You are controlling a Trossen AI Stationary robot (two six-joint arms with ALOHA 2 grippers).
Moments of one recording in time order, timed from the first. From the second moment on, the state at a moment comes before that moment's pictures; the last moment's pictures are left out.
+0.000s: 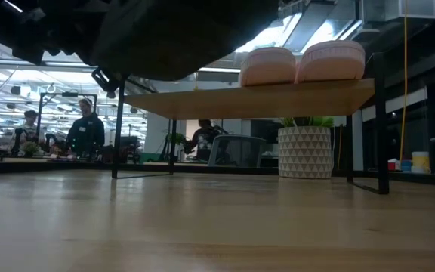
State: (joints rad) left arm -0.09 1.06 0.31 0.60 0.40 -0.51; right arm 0.48 2.01 1.69 -0.44 0.77 -0.56
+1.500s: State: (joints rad) left arm -0.08 0.59 0.31 0.49 0.49 -0.23; right arm 0.32 2.01 1.92 -0.61 1.21 -0.35
